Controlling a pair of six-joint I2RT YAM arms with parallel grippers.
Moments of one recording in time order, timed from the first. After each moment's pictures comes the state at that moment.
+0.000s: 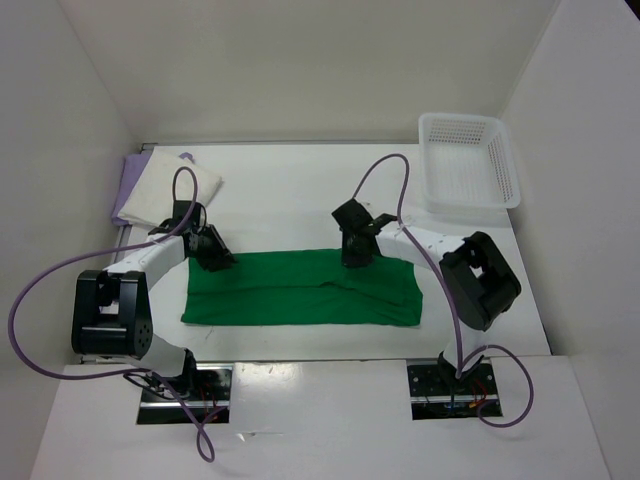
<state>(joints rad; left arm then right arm) 0.00 1.49 0.82 -0.42 0.25 -0.64 0.65 1.74 1.11 -0.49 0.16 0.64</state>
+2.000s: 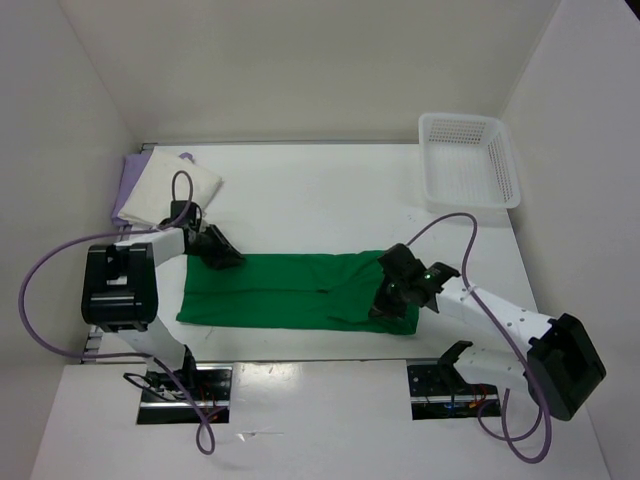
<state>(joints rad) 0.07 1.68 0.85 -0.30 0.47 -0.71 0.66 1.12 0.60 -0.62 -0.09 1.08</state>
